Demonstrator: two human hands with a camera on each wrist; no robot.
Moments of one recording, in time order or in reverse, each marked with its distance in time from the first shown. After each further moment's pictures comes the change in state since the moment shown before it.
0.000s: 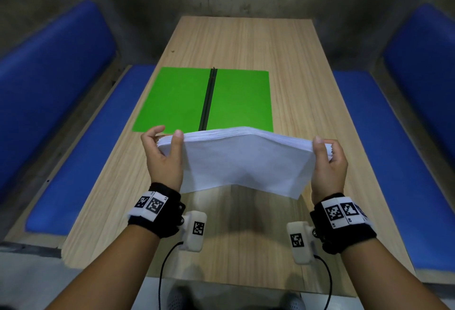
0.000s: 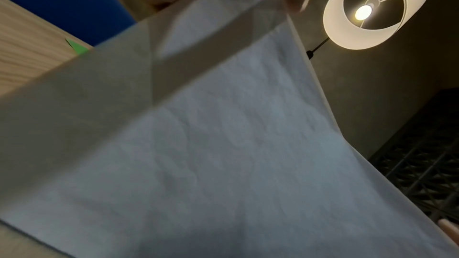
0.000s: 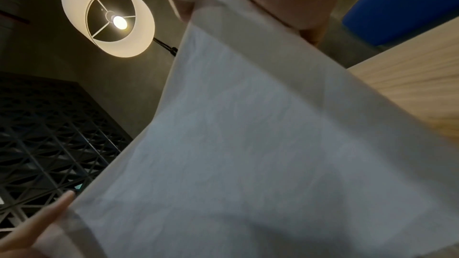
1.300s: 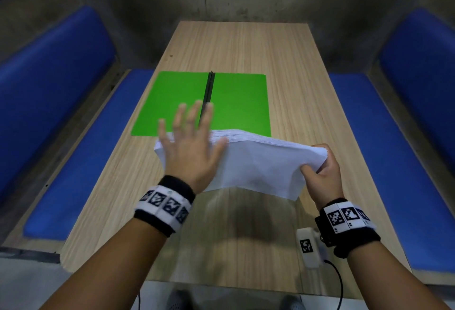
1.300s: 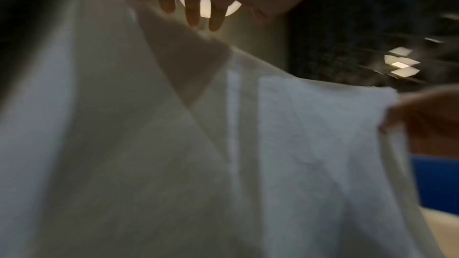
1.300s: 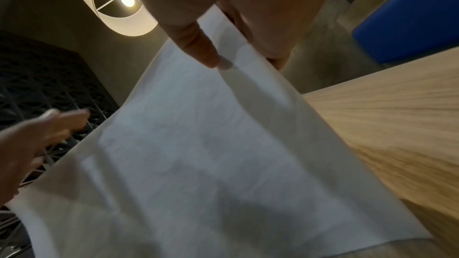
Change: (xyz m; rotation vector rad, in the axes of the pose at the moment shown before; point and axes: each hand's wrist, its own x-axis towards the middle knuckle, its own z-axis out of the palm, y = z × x) left_hand -0.012 0.053 0.024 0.933 -0.334 0.509; right_hand 0.006 0.019 -0.018 -0.176 -0.208 -0.080
